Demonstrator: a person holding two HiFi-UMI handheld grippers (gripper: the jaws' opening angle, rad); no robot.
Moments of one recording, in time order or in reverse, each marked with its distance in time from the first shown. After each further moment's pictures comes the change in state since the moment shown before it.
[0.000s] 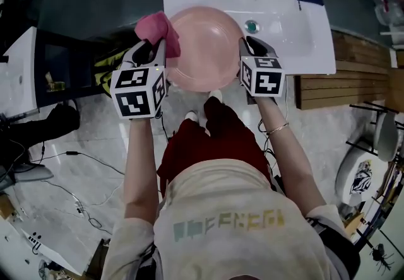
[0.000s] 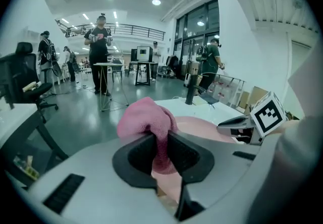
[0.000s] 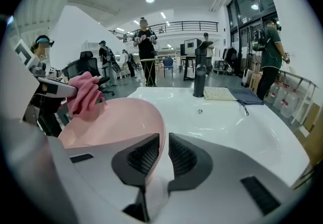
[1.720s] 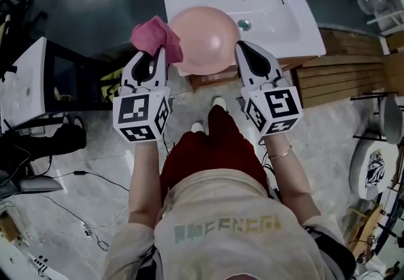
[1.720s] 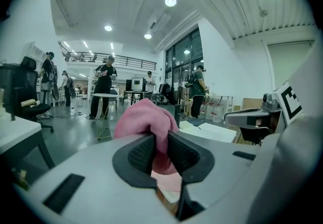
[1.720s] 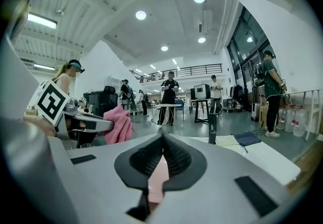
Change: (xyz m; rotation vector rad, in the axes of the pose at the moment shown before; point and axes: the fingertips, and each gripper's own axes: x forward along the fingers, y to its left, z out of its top) left arm -0.131 -0.038 0.012 0.093 -0.345 -0.047; right arm -0.192 0.102 0.048 -0.074 -0.508 0.108
